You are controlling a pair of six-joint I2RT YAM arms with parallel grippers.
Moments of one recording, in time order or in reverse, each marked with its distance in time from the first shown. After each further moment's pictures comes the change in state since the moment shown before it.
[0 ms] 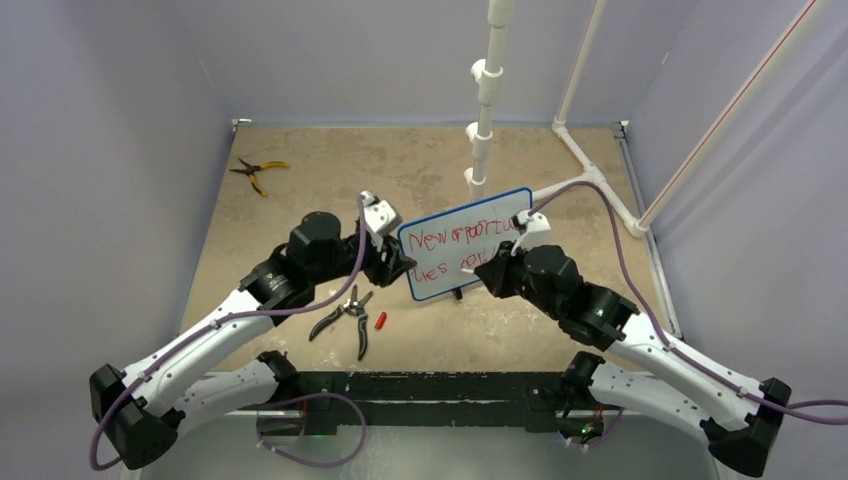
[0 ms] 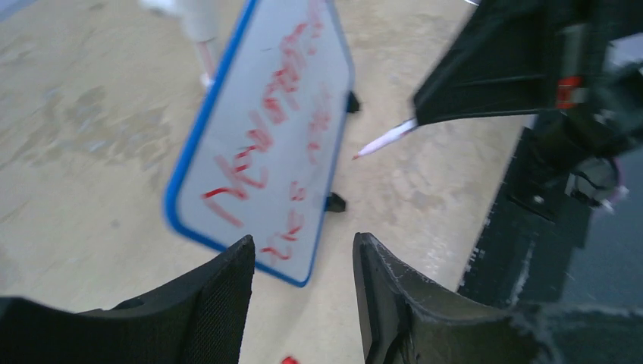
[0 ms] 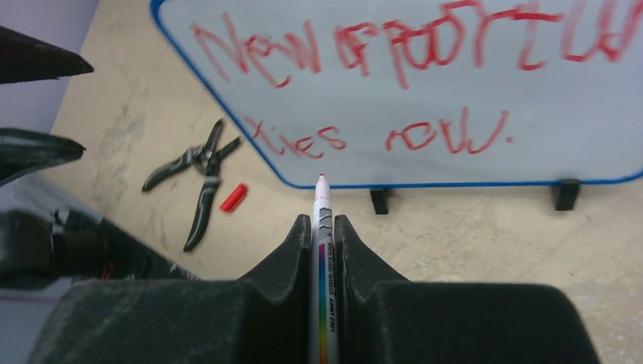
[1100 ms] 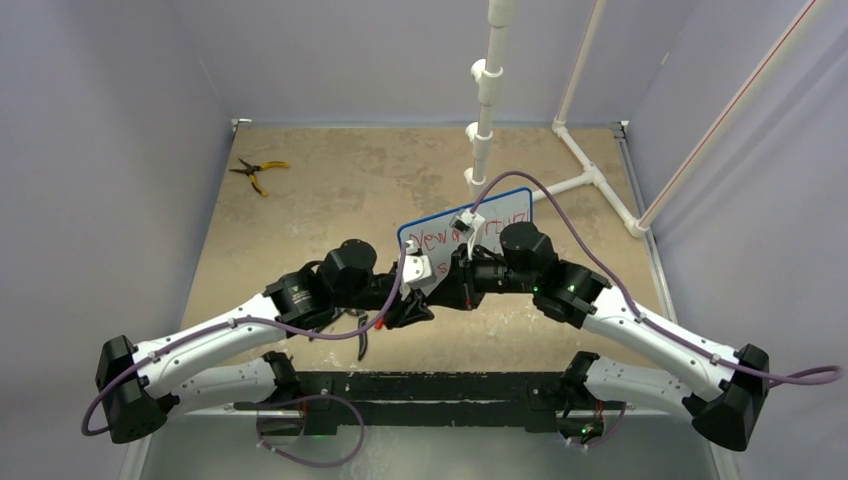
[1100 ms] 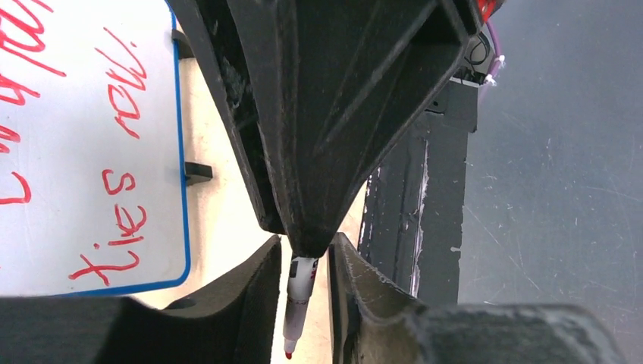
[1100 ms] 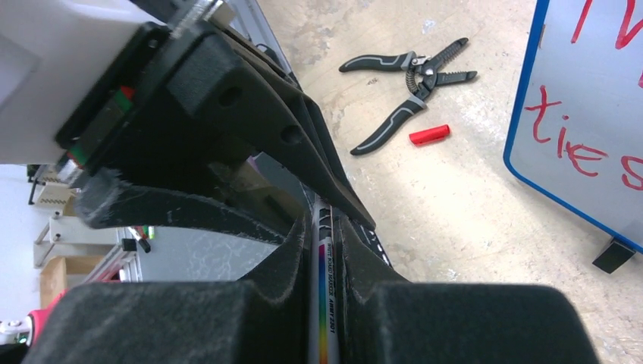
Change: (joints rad) left arm -0.300 0.043 -0.040 -0.052 0.140 0.071; right arm 0.000 0.241 0.137 0.142 -0.757 -0.126
